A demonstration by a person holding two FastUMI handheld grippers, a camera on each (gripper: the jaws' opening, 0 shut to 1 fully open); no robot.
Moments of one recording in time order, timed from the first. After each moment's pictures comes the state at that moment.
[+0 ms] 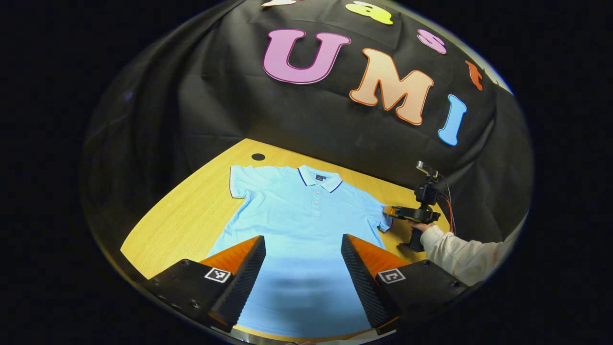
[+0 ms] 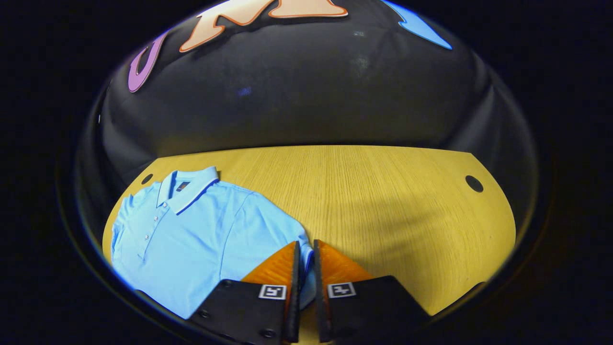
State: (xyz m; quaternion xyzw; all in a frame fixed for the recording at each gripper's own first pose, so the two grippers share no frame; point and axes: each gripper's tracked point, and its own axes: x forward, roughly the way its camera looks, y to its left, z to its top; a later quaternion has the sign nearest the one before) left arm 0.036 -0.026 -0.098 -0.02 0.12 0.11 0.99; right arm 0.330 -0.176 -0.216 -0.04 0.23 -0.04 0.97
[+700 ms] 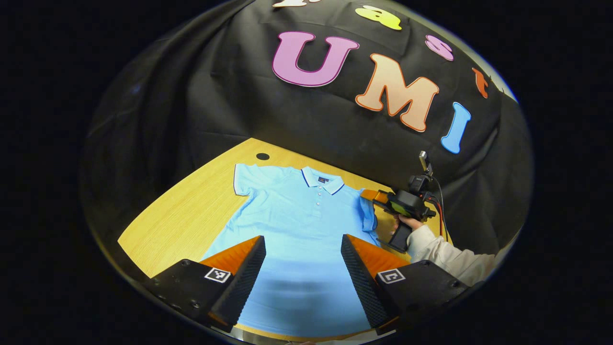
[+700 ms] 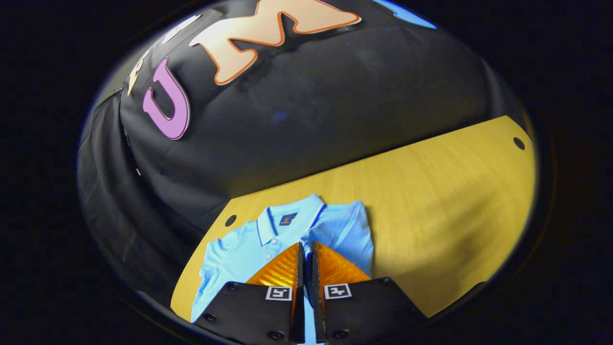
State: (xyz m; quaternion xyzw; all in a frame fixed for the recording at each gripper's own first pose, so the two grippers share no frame) left arm 0.028 -0.022 -0.095 -0.04 0.11 0.12 0.99; right arm 0.312 0.003 -0.186 0.15 0.20 0.12 0.96
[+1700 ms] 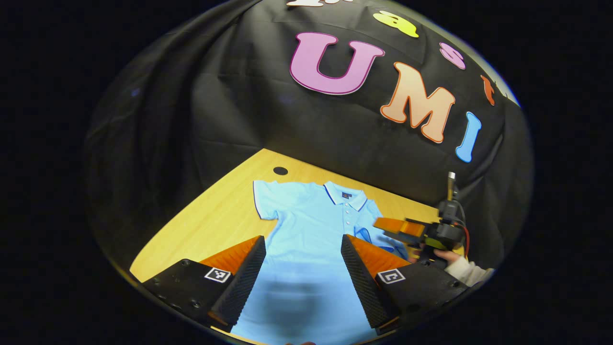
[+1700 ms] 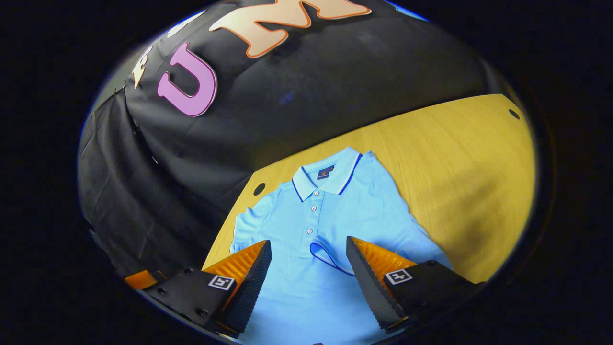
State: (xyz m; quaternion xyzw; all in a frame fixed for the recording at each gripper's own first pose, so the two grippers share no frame) left arm 0.070 0.097 -0.058 -0.02 0.09 0.11 0.99; right arm 0.218 0.045 -0.204 0.16 0.25 0.12 0.95
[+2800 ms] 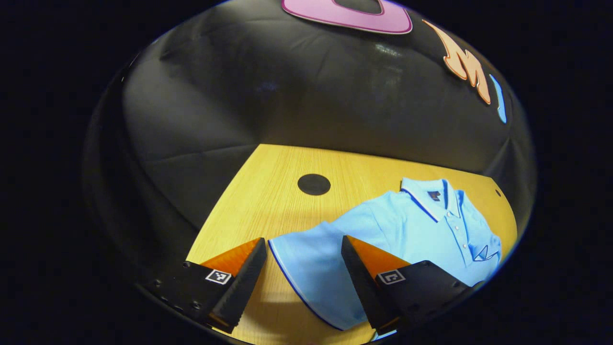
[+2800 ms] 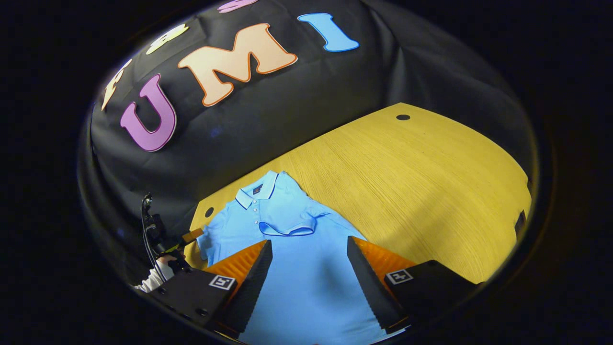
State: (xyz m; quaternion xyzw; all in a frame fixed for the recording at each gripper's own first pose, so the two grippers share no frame) left arm 0.311 0.277 -0.105 0.08 0.18 0.09 0.98; right arm 0.071 -0.032 -0.174 0.17 0.19 -0.13 0.96
